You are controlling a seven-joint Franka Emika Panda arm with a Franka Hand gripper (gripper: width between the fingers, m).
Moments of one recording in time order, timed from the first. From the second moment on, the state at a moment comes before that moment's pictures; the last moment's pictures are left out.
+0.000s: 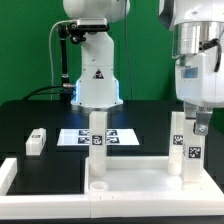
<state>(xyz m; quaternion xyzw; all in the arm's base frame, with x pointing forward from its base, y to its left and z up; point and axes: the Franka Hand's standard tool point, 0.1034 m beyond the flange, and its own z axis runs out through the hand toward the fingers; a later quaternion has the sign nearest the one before) 0.646 0.102 0.129 -0.67 0.74 -0.08 0.06</state>
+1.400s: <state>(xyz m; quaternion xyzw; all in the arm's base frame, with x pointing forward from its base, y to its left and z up) 0.650 0.114 0.123 -0.96 0.23 -0.14 0.01</state>
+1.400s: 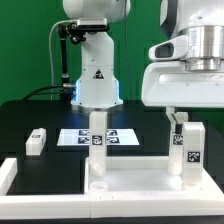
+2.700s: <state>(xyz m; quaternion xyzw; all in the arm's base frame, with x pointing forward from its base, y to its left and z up) 0.660 0.097 0.126 -0.95 0.30 -0.10 0.03</state>
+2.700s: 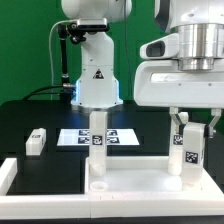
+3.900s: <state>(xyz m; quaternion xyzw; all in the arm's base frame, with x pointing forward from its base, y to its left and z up) 0.644 0.124 0.124 -0.57 0.81 -0.07 0.11</state>
